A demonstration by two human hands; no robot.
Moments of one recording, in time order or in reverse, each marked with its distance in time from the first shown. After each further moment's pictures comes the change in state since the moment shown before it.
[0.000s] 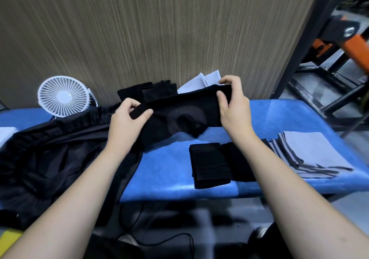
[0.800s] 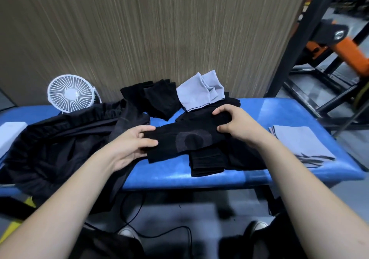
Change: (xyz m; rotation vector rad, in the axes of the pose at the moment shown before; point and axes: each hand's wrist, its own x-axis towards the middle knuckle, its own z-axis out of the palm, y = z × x) left_hand -0.048 -0.003 -0.020 -0.497 -0.585 -0.593; right_hand -0.023 0.019 -0.044 -0.006 -0.511 0.335
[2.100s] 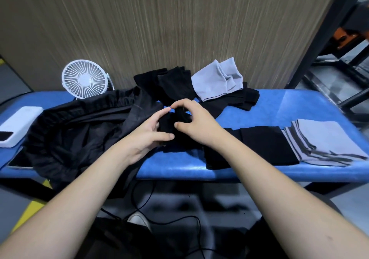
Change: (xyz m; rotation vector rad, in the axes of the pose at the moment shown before) left_hand -0.008 -0.006 0.006 0.061 -0.090 0.168; right_hand 0.006 -0.054 0.117 -0.002 -0.134 -0.354
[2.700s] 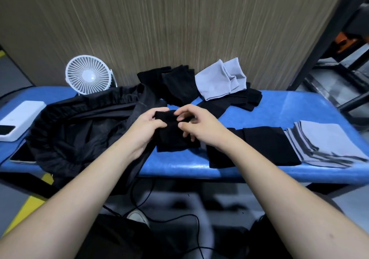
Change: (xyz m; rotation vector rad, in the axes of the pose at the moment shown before) left_hand 0.004 0.001 -0.009 -0.054 0.241 0.015; right_hand -0.007 -0.002 0.003 0.219 -0.068 0.135
